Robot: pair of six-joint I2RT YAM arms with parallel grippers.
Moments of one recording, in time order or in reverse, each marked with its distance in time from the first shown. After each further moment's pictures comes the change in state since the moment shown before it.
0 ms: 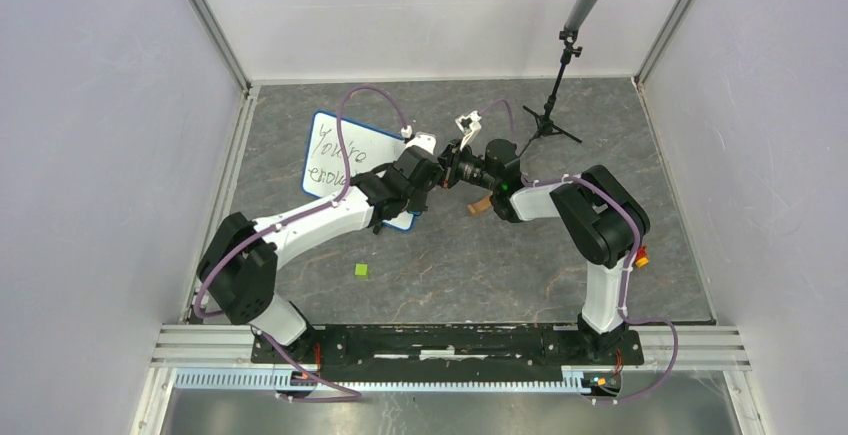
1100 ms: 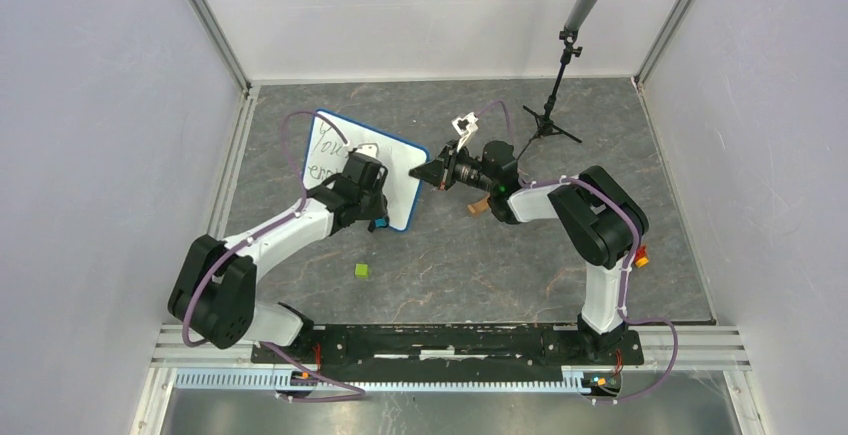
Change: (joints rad) left arm 0.263 -0.165 -0.283 0.078 0.158 -0.067; right arm 0.016 0.002 0.000 0.016 0.001 -0.001
